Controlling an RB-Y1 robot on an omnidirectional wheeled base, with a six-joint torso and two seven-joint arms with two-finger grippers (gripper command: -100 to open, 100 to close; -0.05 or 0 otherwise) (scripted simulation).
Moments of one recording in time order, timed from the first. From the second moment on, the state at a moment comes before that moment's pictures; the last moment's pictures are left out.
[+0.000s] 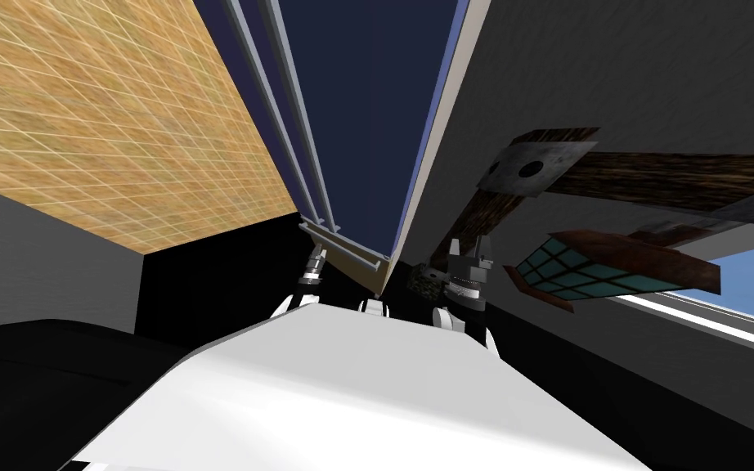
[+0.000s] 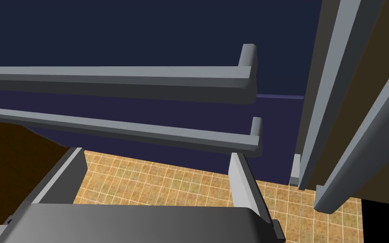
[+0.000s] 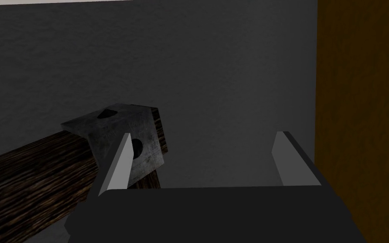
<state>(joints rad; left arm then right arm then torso) 0.31 0.18 0.09 -1.48 0.07 -0.77 -0.02 0.48 0.00 0.02 -2.25 0.12 -0.59 -0.11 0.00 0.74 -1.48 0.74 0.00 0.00</state>
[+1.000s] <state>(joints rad) 0.25 0.18 0.14 -1.21 0.07 -0.88 -0.01 0.48 0.00 0.02 -2.25 0.12 -0.59 -0.11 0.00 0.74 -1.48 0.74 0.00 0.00</state>
